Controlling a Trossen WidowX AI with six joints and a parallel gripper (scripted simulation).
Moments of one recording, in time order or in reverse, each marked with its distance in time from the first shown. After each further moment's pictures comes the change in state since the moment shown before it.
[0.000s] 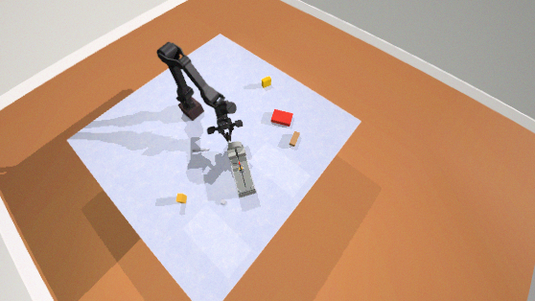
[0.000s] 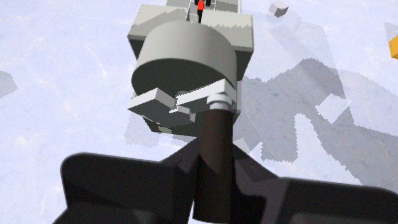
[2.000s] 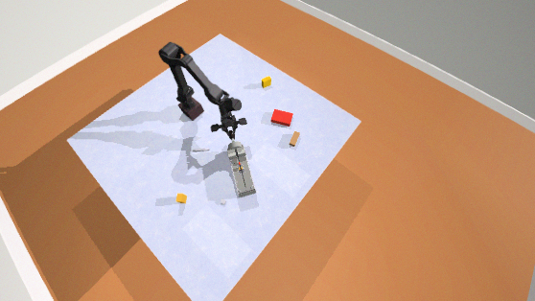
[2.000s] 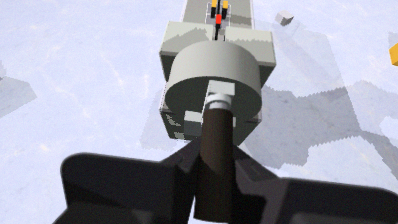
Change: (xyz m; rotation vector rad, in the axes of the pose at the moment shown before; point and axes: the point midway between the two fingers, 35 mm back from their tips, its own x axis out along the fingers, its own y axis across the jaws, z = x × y) arm -0.007 0.022 0.006 0.004 -0.012 -0.012
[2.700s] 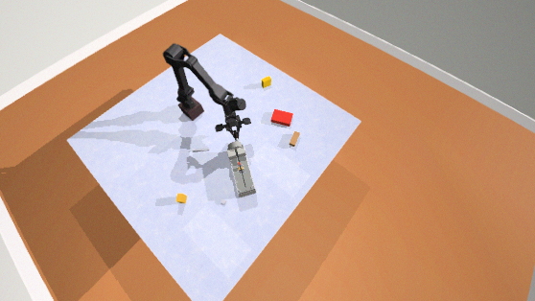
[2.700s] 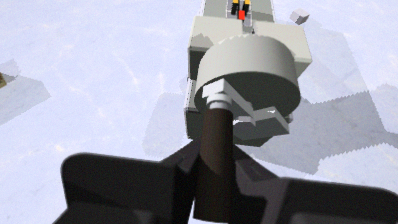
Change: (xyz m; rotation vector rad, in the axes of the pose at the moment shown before) arm 0.005 0.021 -0.006 0.001 -0.005 0.013
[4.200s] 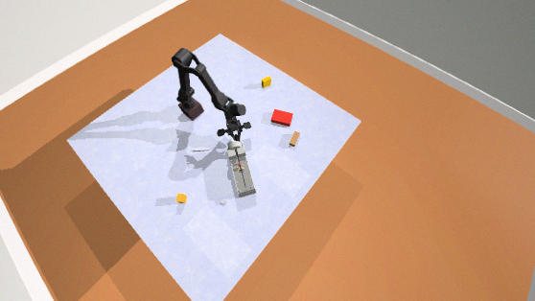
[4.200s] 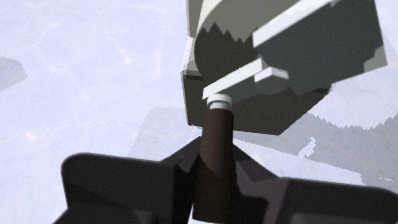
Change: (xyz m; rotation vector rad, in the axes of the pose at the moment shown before) arm 0.033 -0.001 -0.033 0.008 -0.011 0.021
